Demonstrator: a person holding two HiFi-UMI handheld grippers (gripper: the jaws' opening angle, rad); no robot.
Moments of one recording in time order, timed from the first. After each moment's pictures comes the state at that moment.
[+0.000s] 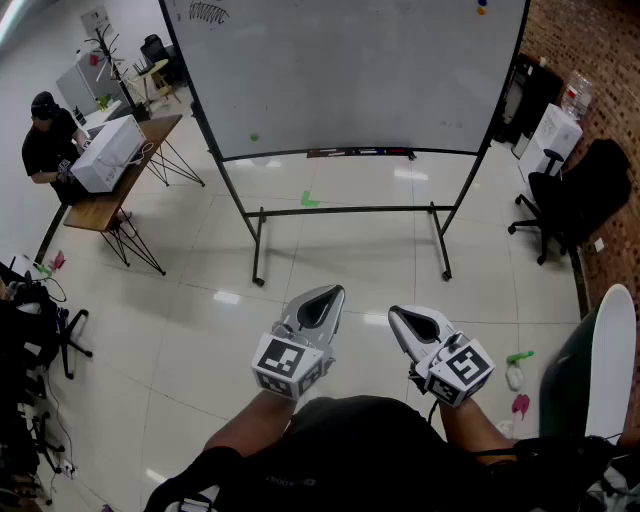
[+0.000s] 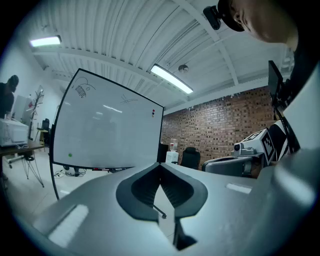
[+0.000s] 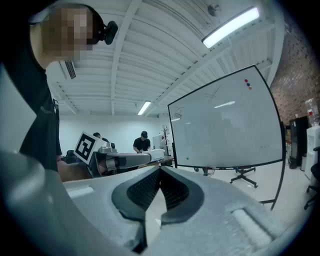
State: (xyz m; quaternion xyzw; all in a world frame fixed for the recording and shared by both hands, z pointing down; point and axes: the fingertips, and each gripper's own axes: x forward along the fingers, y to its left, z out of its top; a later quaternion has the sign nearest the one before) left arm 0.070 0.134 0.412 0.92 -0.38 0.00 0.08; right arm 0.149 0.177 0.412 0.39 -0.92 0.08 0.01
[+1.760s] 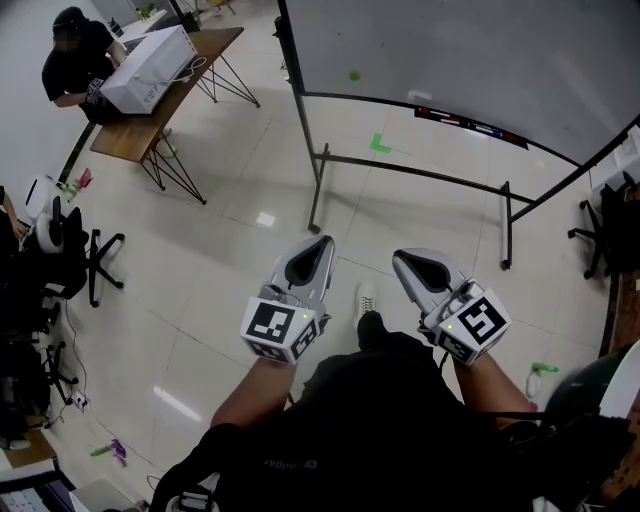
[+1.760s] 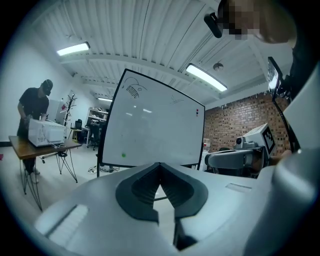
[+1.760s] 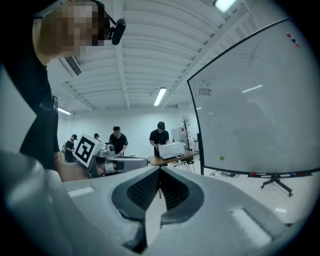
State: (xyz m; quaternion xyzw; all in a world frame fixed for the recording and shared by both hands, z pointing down) left arm -0.193 -0.040 0.447 0.85 -0.51 0.00 0.12; right arm -0.099 -0.024 0.434 0.26 -0.96 0.08 0.05
